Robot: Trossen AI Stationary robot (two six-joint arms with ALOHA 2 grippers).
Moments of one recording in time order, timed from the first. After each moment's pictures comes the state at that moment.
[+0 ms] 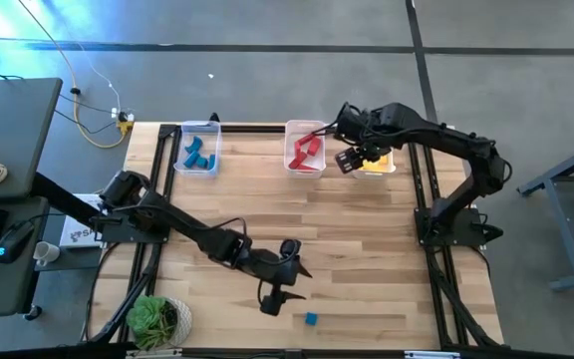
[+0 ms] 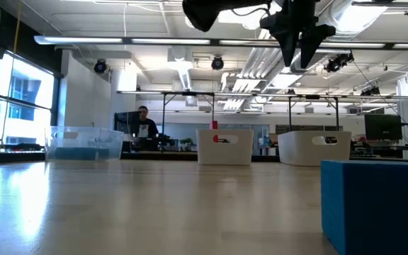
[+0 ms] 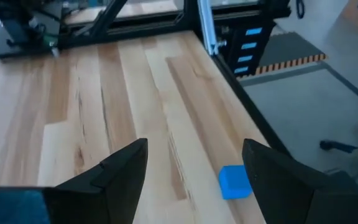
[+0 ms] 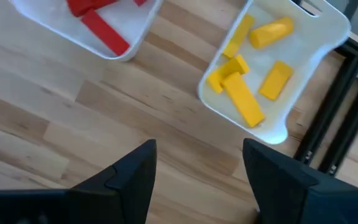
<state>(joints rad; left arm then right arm) -0.30 1.81 1.21 0.09 -0.10 -0.06 -0.33 1.59 1.69 -1.51 0.24 0.74</state>
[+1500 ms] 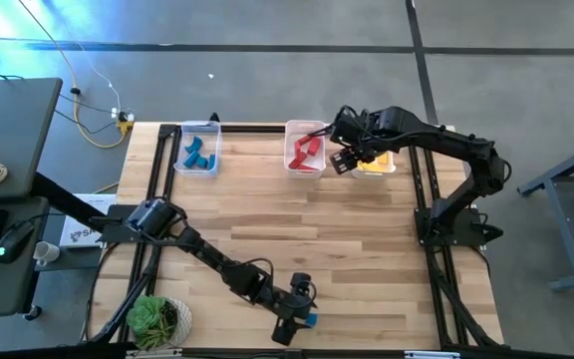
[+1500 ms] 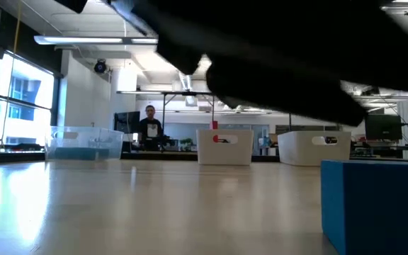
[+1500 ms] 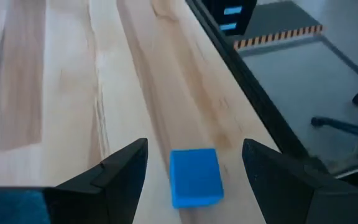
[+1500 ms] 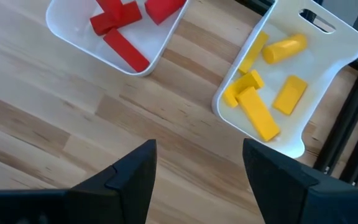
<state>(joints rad) -0.42 2.18 1.38 0.18 -0.13 -0.15 -0.29 1.59 1.69 -1.45 0.26 0.76</state>
